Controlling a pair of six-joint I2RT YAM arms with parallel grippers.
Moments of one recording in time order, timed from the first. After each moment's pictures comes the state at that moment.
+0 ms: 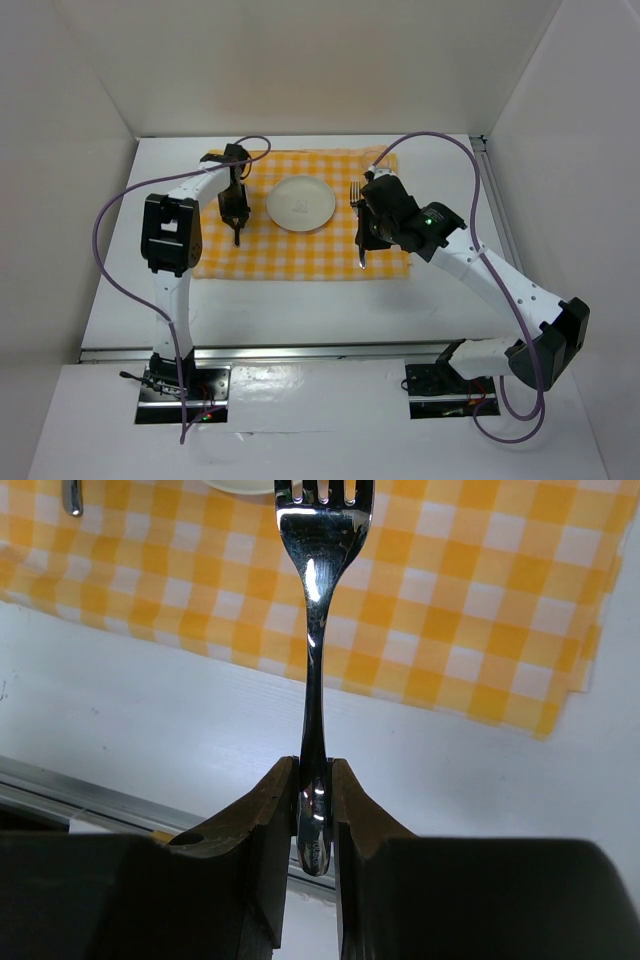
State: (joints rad) left arm -0.15 2.25 1.82 -0.94 -0.14 -0.39; right arm 0.70 1.30 1.31 -0.85 0.19 0.52
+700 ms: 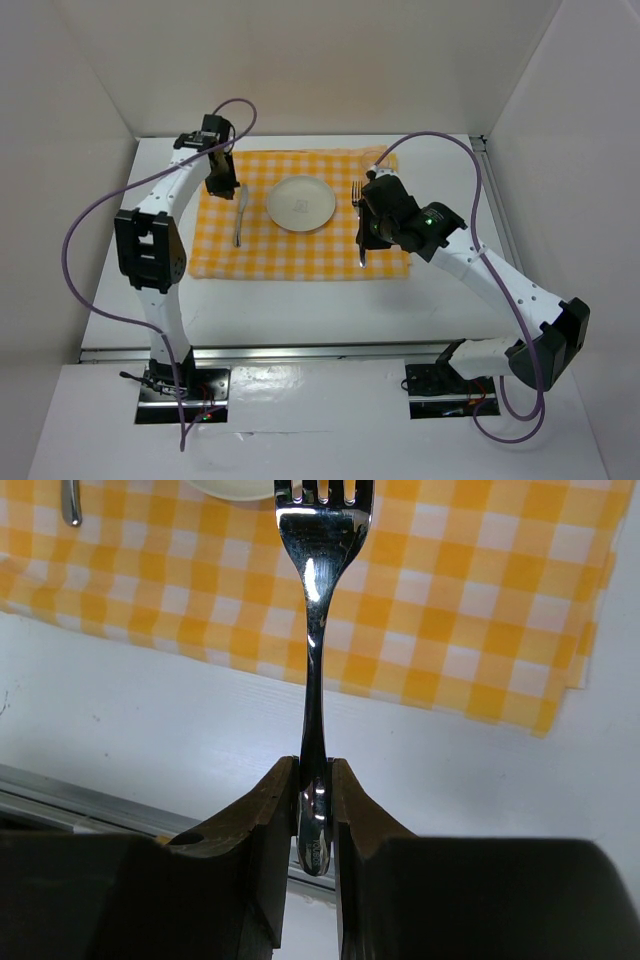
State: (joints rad) left arm -0.13 2.04 1.87 -0.97 -0.10 -0.34; right arm 0.70 1.30 1.31 -0.85 0.20 0.55
